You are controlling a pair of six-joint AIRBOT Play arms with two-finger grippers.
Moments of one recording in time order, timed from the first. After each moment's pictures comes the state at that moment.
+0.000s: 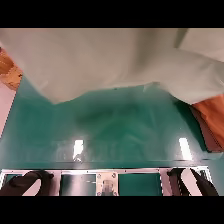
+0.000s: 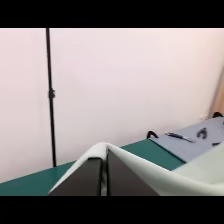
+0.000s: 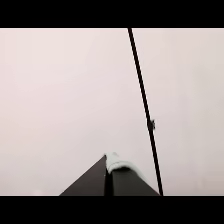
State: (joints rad) left arm -0.07 -0.83 1.86 0.95 -0.95 -1.34; right arm -0.69 -0.78 1.76 -0.38 1.01 1.22
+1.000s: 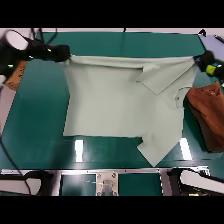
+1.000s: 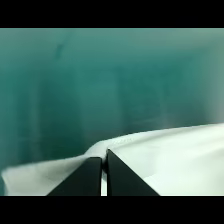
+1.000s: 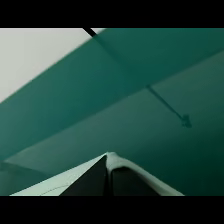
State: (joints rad) left arm -0.07 -1.58 1.59 0.97 -0.83 -1.36; right arm -0.41 -1.38 1.17 -0.40 0.68 0.99
